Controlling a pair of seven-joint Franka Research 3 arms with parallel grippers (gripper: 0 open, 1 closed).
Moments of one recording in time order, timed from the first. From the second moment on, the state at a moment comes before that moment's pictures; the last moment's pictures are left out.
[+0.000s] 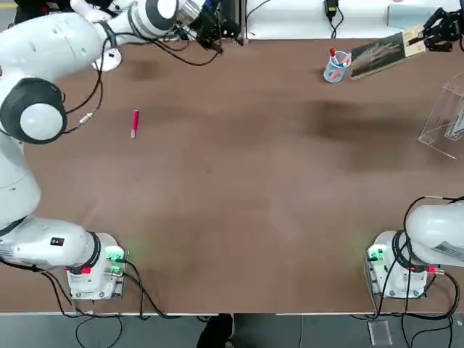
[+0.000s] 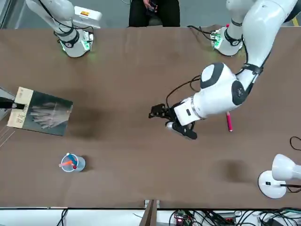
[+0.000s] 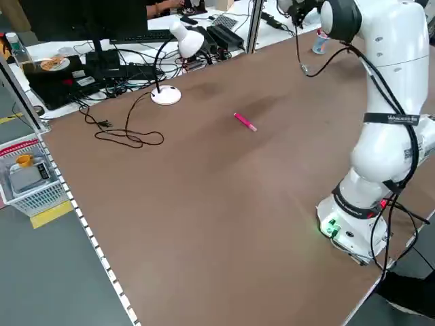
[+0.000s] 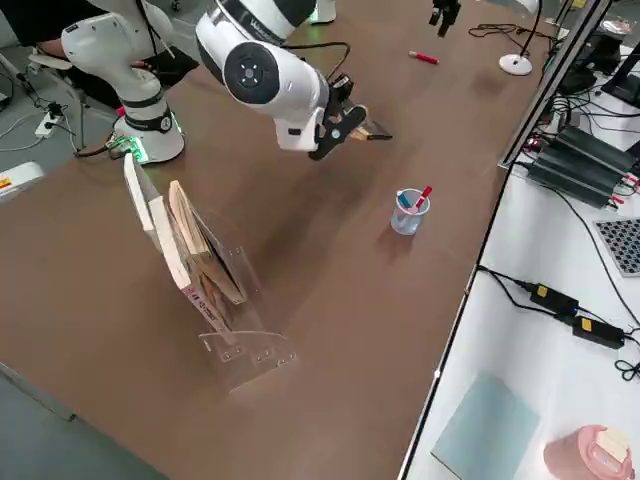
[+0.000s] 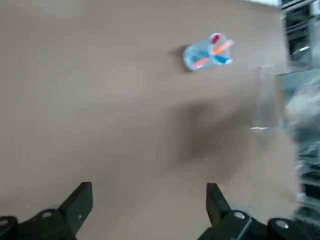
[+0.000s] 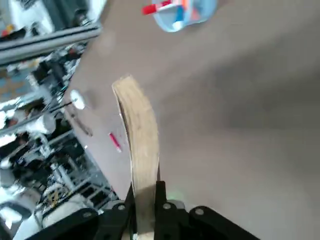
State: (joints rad) left arm -0.09 0.59 -0.56 -1.39 -0.30 2.21 -0.12; right arm -0.37 0.22 -0.01 -1.67 0.79 1.50 0.05
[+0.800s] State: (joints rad) left arm 0.06 0.49 -0.55 -1.39 -0.02 1.93 -0.14; right arm -0.43 0.23 -0.01 -1.60 0.52 1.47 0.12
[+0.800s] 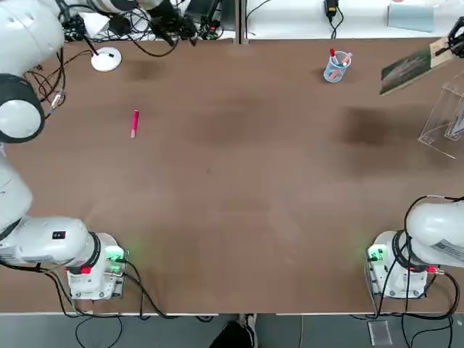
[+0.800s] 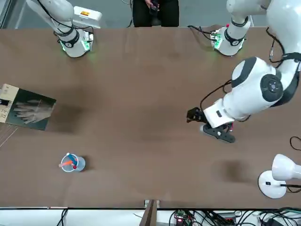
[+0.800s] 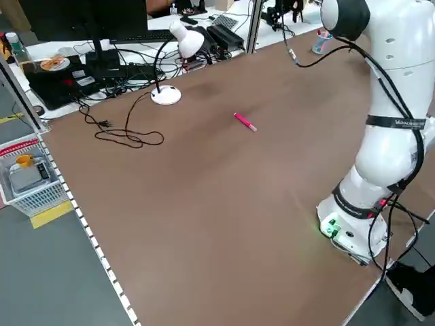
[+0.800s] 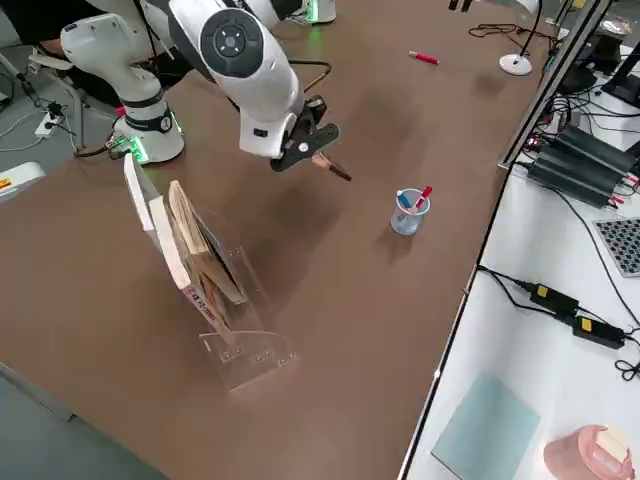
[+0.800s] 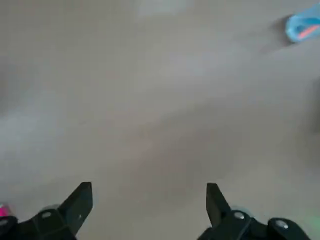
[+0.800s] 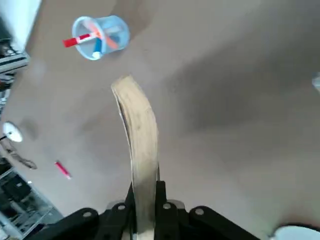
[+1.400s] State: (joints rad) left arm 0.14 0.44 -0.53 -1.39 0.00 1.81 -0.15; right arm -0.44 0.26 0.00 -1.52 0.34 1.46 0.19
